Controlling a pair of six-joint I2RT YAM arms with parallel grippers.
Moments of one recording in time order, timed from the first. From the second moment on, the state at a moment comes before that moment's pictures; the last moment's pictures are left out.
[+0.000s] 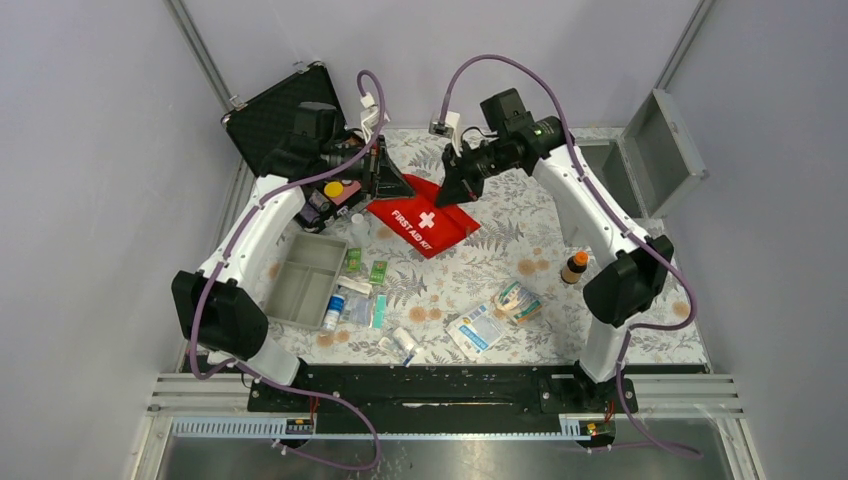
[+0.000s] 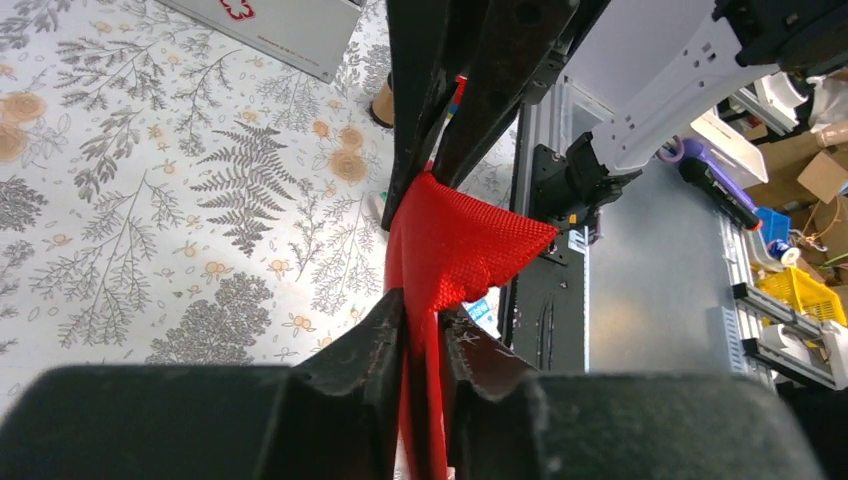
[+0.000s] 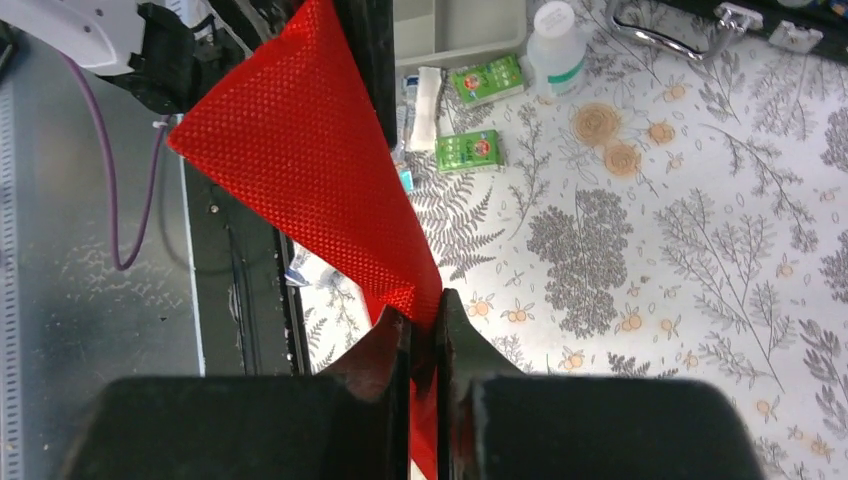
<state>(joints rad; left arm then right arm) -0.29 1.56 1.54 -0.58 1.17 0.09 0.50 1.85 1.98 -1.05 -0.85 -0.42</state>
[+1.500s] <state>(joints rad) -0.29 1.50 1.42 -0.53 0.77 -0.13 -0.15 2.28 2.40 -1.24 -0.09 -0.14</state>
